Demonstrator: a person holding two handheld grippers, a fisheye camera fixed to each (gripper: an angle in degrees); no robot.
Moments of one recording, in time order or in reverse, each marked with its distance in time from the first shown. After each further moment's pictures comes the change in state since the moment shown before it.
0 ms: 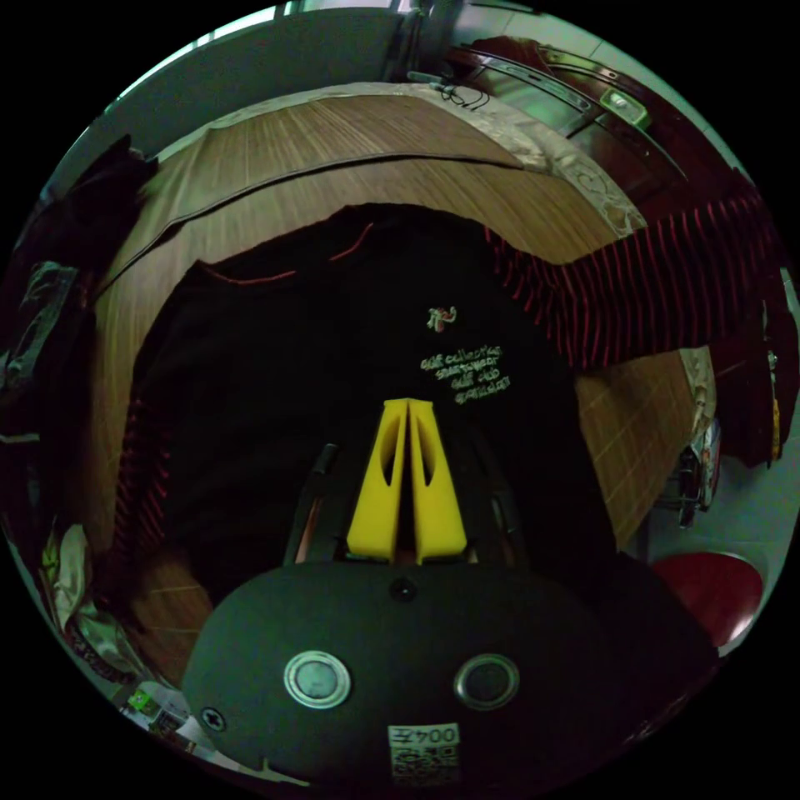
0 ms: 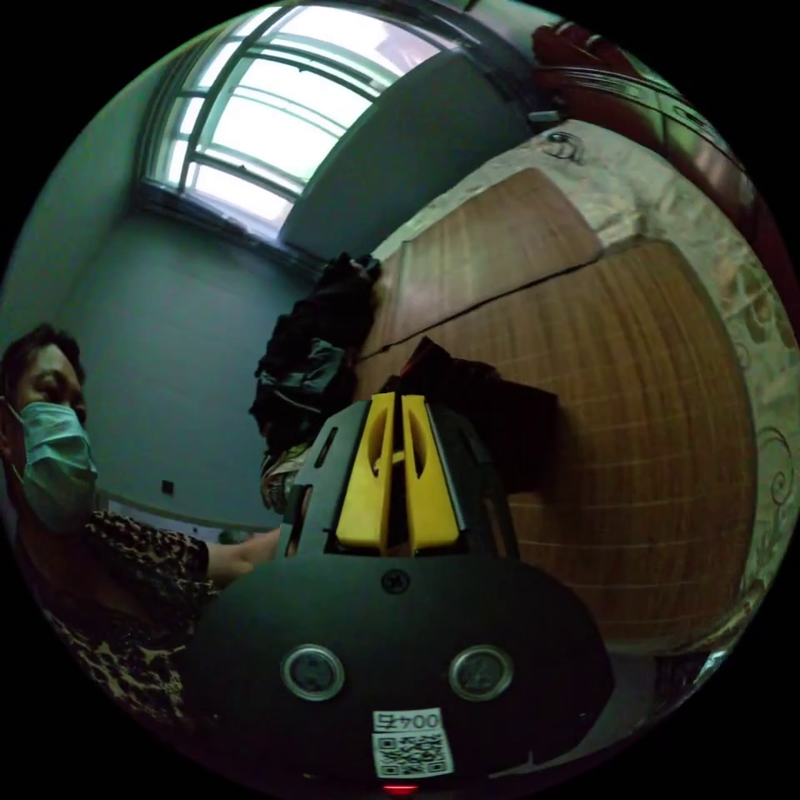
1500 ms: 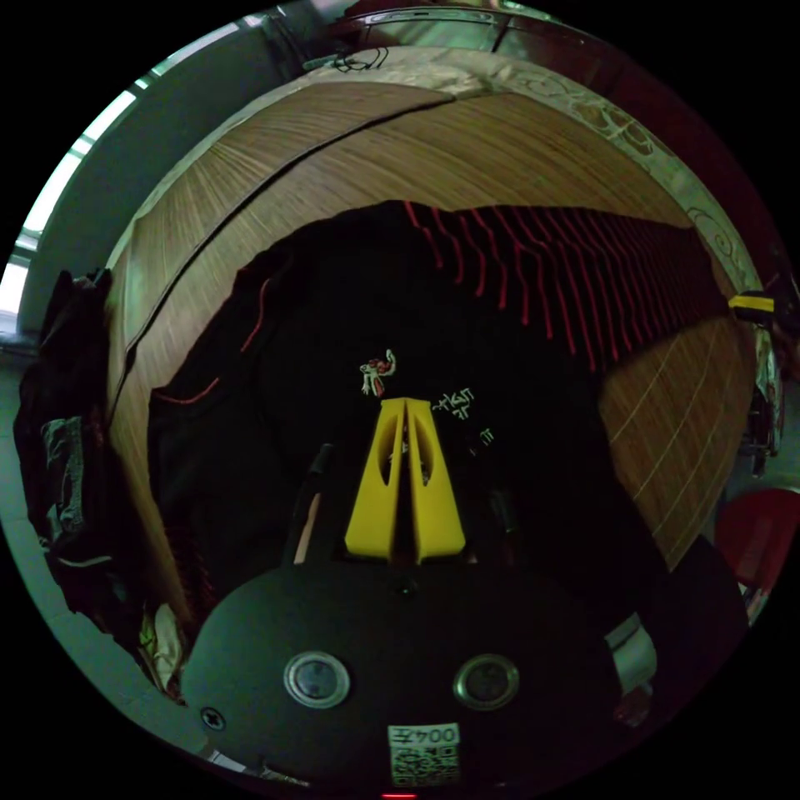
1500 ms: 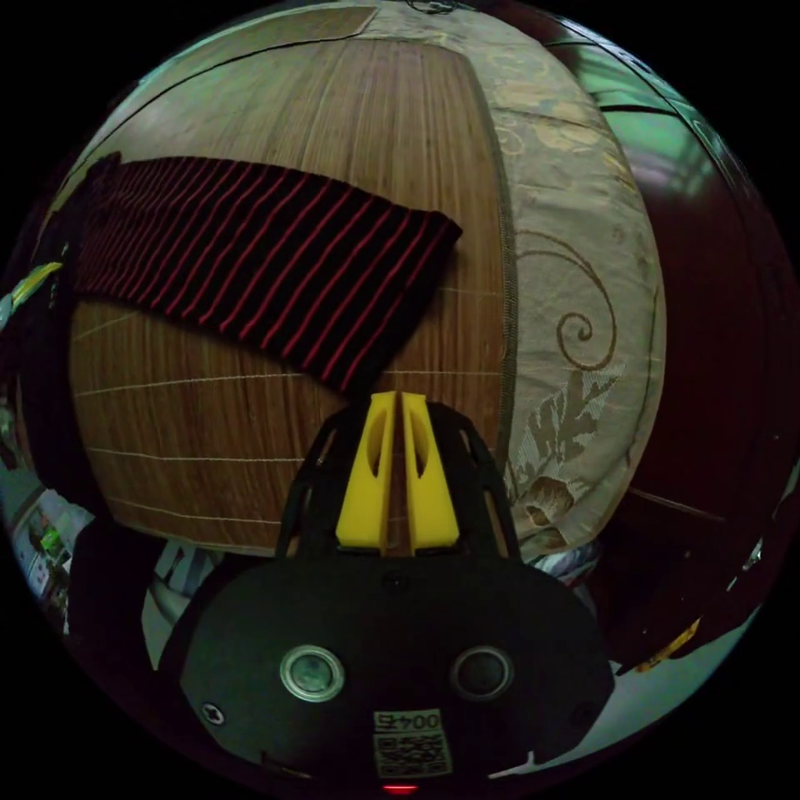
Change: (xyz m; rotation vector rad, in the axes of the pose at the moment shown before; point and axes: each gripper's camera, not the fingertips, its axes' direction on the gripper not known) left arm 0.220 -0.176 0.041 -0.094 -0.217 0.255; right arm 0.363 0.172 -0.060 -0.510 0.987 0.130
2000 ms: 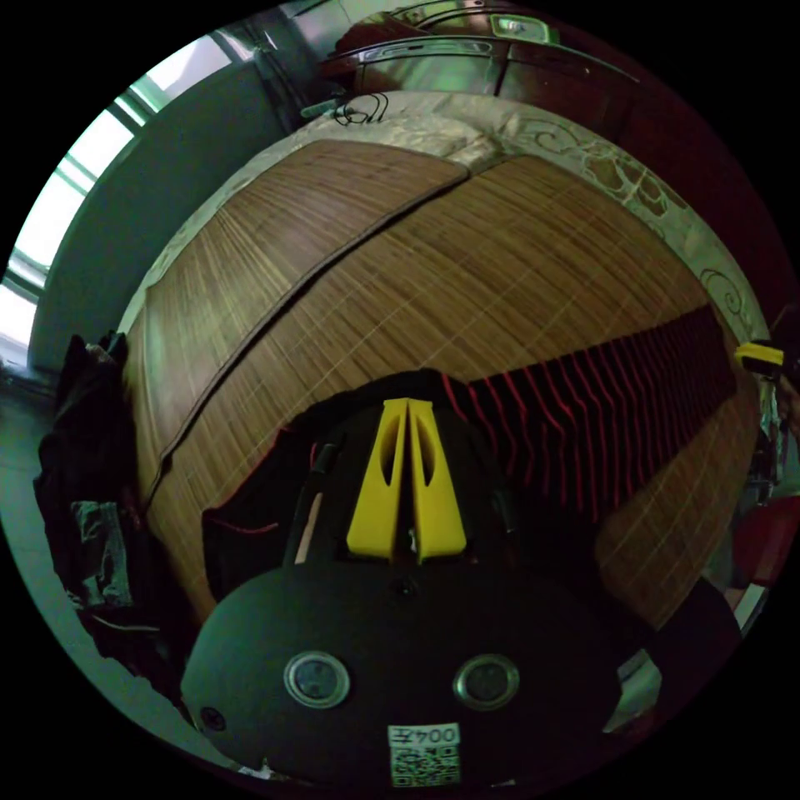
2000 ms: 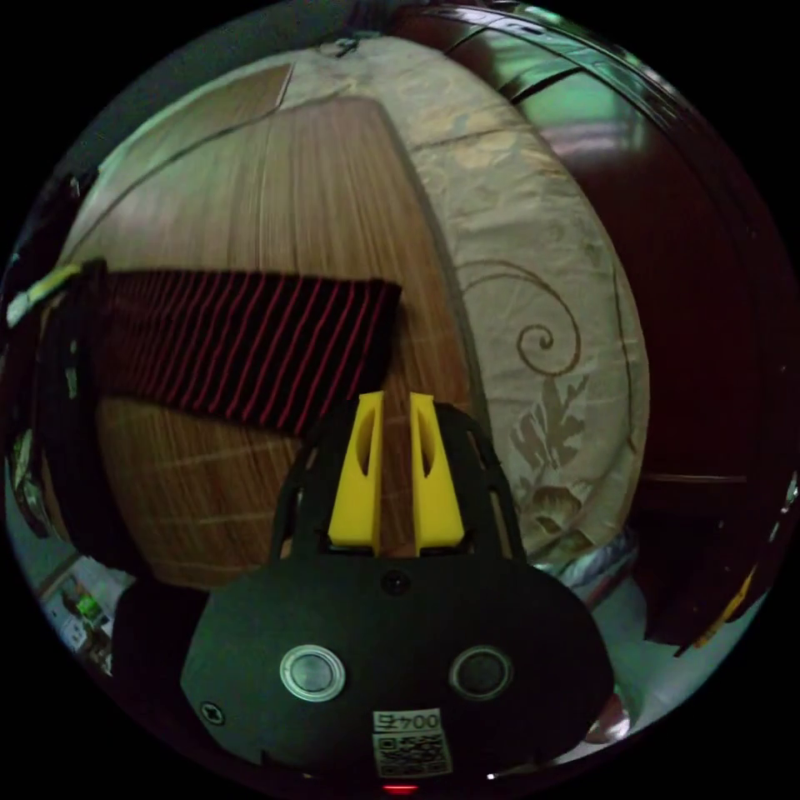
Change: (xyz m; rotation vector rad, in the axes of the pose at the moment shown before) left arm -0.023 -0.072 -0.043 0.121 -0.074 0.060; right arm -0.021 0.021 -0.002 0.053 0.022 0.109
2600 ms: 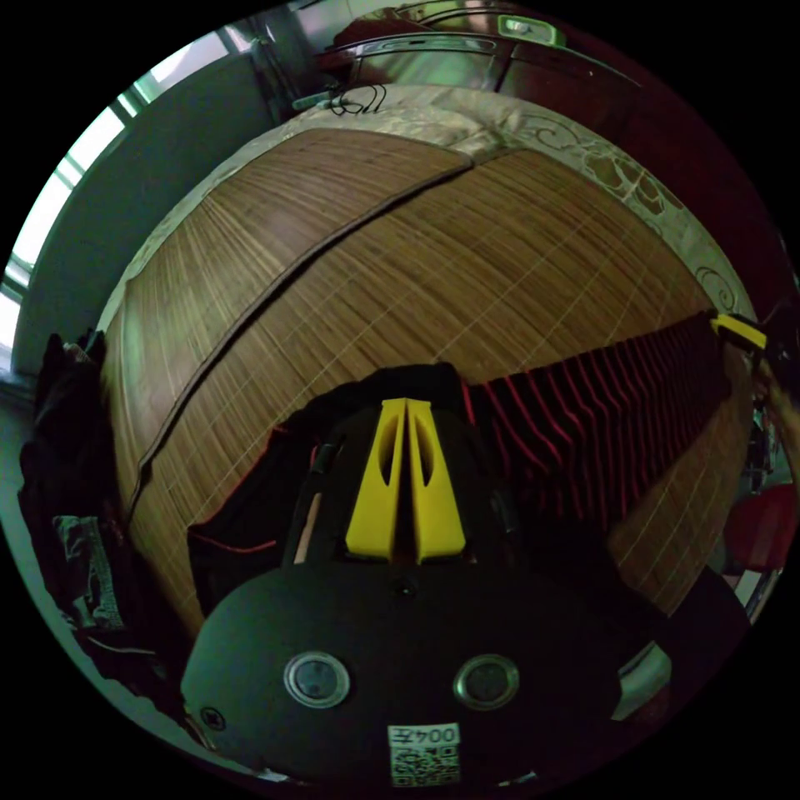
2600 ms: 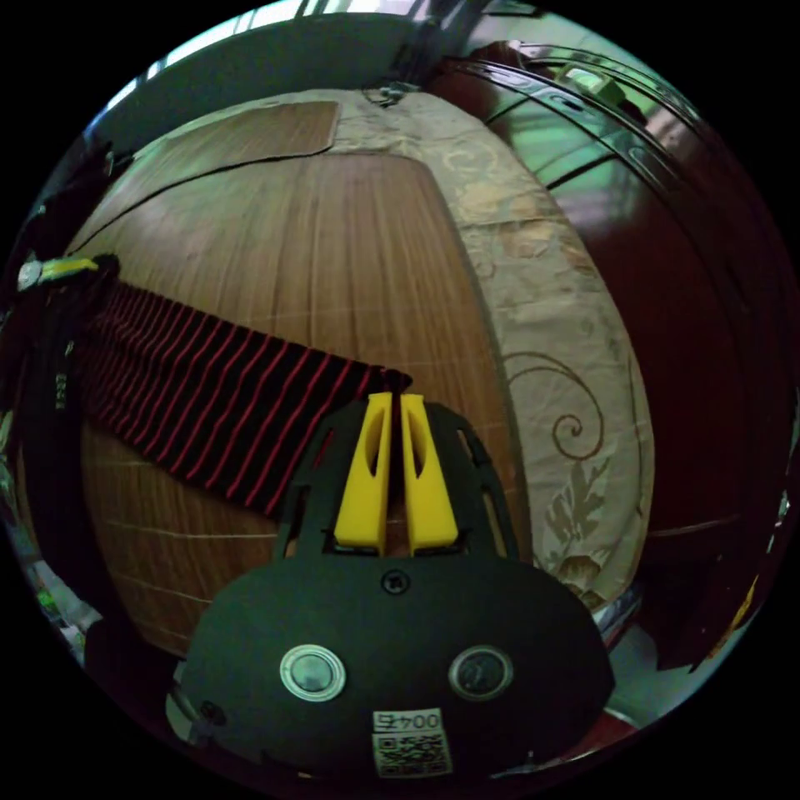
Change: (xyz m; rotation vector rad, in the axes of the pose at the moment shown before) left arm -0.072 0.046 0.041 0.000 0.063 0.035; right arm -0.057 -0.026 -0.024 0.312 -0.004 0.086
